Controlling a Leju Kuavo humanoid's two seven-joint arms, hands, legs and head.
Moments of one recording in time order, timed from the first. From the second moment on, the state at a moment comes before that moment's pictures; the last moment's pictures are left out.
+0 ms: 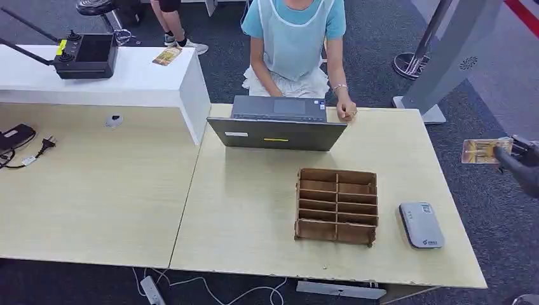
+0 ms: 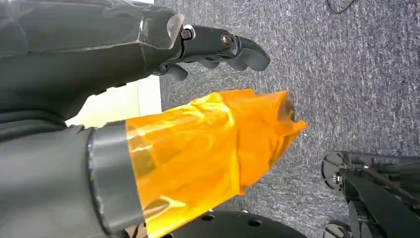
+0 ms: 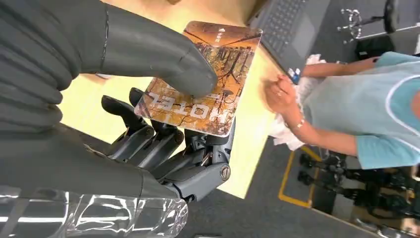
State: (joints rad) left arm -0.08 -0.15 1.12 -0.23 -1.24 0.19 0.03; right arm -0.43 -0.75 0.01 -1.03 -0.39 0.59 -0.11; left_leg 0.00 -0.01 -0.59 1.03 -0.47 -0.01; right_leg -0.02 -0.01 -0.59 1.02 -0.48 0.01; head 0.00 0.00
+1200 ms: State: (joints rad) left arm -0.08 -0.15 1.12 -0.23 -1.26 0.20 0.04; right arm -0.28 -0.69 0.01 -0.97 -0.28 0.55 -0.11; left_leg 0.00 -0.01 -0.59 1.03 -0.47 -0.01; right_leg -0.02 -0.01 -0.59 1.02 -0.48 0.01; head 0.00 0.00
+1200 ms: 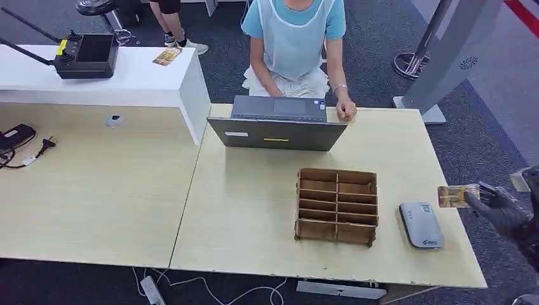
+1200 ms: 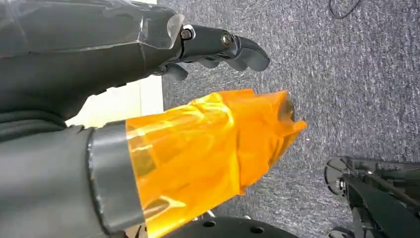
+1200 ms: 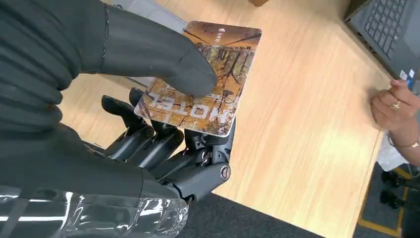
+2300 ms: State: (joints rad) left arm -0.09 -0.15 1.12 -0.23 -1.27 0.21 0.04; right arm -0.28 -0.65 0.05 -0.96 -0.19 0.52 -0.11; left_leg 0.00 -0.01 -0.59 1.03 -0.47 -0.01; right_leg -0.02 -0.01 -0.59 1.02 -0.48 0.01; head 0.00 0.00
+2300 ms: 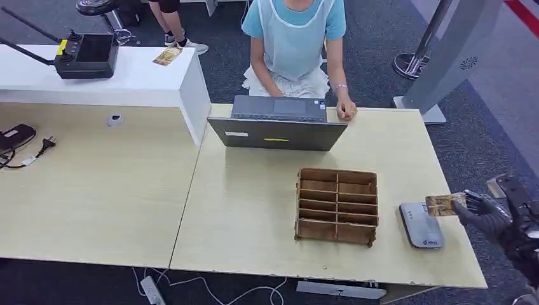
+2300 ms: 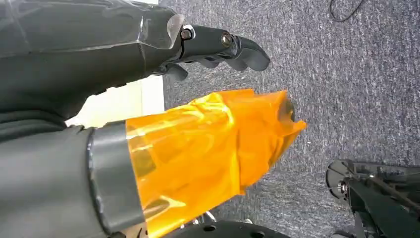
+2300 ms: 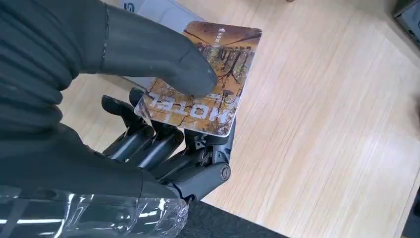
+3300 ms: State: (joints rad) left arm -0.09 -0.15 1.12 -0.23 -1.27 0.21 0.03; right arm -0.23 -0.63 0.08 -0.95 -0.12 0.48 -0.10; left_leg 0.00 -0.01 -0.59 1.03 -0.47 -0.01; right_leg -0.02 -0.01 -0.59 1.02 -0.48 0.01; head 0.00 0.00
